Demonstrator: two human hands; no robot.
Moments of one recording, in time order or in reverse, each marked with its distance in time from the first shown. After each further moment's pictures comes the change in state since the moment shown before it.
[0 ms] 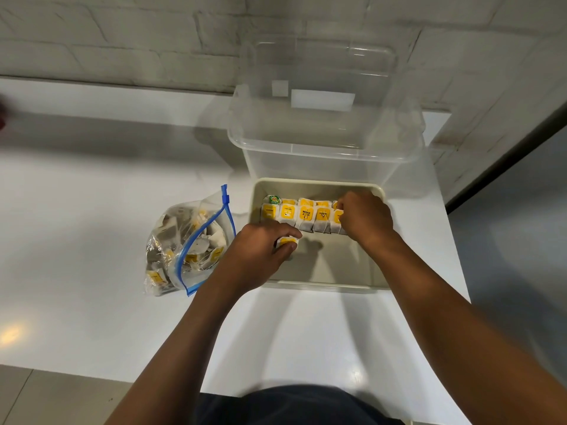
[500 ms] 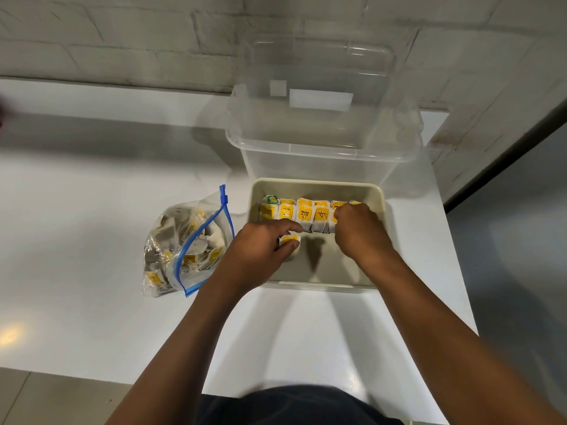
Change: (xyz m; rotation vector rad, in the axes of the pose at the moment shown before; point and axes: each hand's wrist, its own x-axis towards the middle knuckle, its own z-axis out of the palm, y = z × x) left_hand 0.003 0.007 0.000 0.052 0.047 -0.001; right_hand -0.030 -0.009 0.003 0.030 0.001 -0.022
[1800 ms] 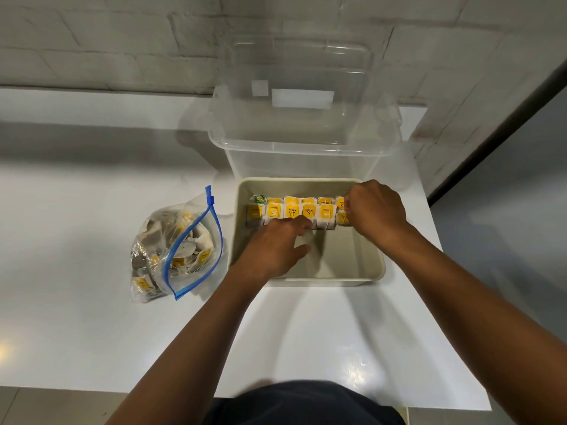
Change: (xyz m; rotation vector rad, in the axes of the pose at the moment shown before) left_hand 0.029 0.019 0.037 0.176 -0.216 -0.018; right_hand 0.010 0.034 -0.033 -0.226 0.068 -0.010
